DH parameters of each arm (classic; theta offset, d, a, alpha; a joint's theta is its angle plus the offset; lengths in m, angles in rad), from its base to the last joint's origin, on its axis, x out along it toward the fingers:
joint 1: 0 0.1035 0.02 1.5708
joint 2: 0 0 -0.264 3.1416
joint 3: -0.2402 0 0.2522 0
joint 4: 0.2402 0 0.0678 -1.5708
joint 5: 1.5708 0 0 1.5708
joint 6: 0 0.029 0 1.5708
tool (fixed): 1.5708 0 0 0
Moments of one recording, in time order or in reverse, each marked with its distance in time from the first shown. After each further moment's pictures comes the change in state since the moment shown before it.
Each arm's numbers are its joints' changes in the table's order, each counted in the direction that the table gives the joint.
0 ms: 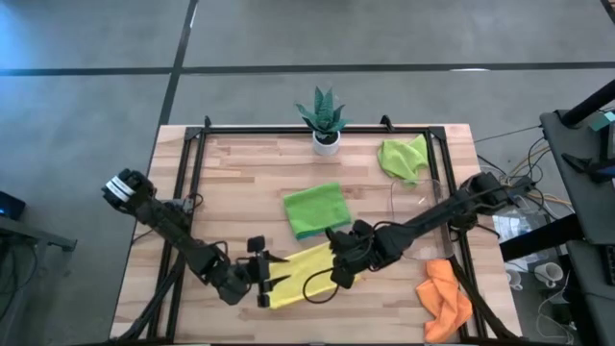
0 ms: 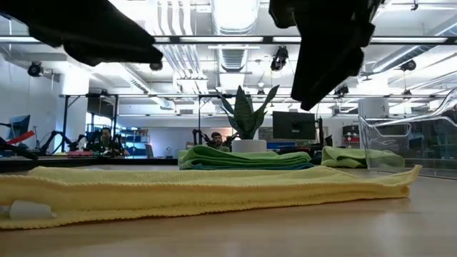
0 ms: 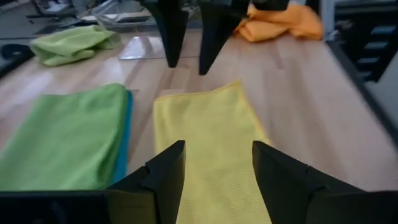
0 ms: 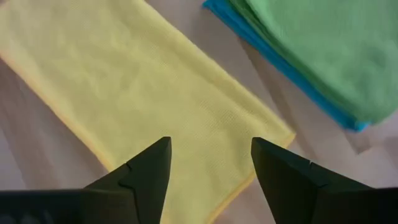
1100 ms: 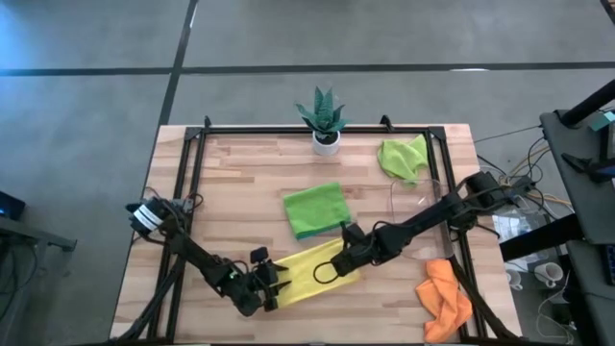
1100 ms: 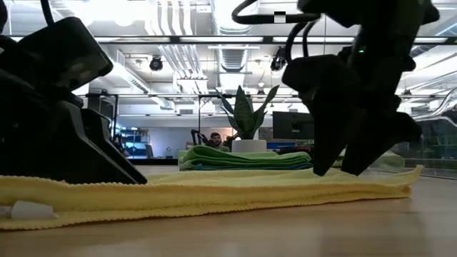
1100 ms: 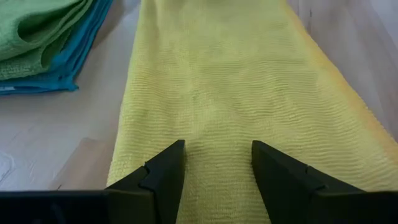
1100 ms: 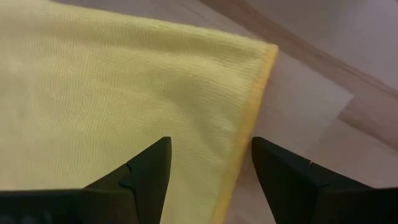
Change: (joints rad) left arm -0.007 -0.347 0.000 -0.079 0.024 -0.328; right arm -0.043 -0.039 0.286 -0.275 -0.124 0.504
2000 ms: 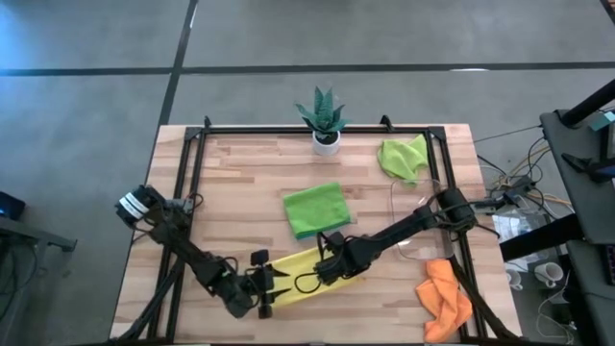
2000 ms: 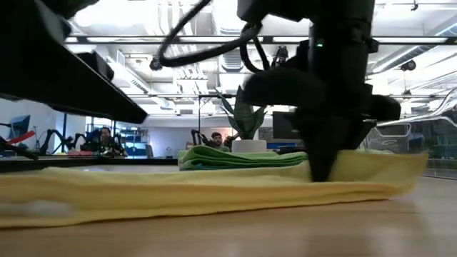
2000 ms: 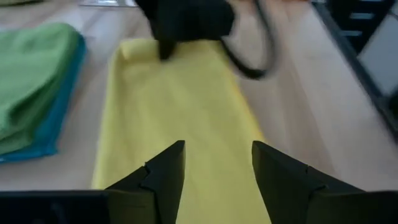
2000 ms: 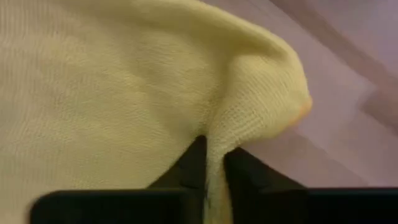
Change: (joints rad) left arm -0.034 0.154 -0.017 0.011 0.041 0.160; right arm -0.002 -0.265 -0.430 0.469 -0.049 -0.030
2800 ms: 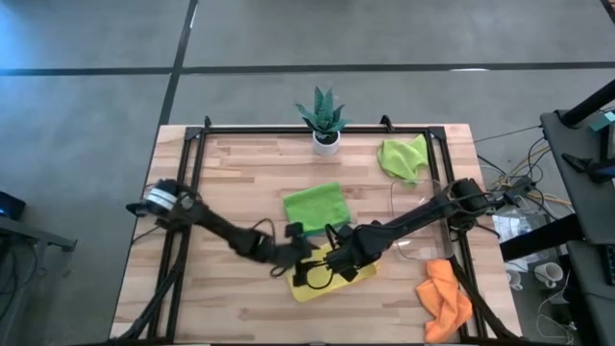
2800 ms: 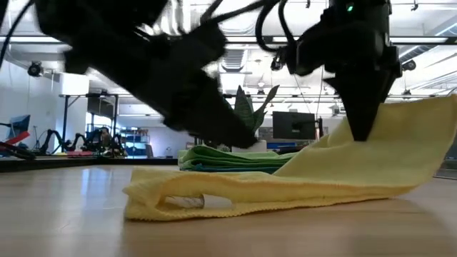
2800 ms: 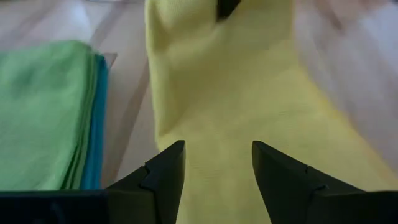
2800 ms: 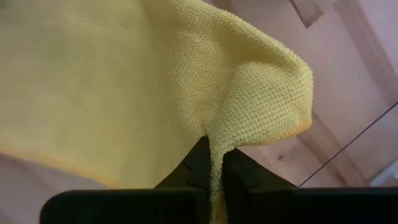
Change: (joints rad) left arm 0.404 -0.145 -0.136 -0.087 0.378 0.261; right arm -0.017 0.162 0.005 0.227 -0.041 -0.236
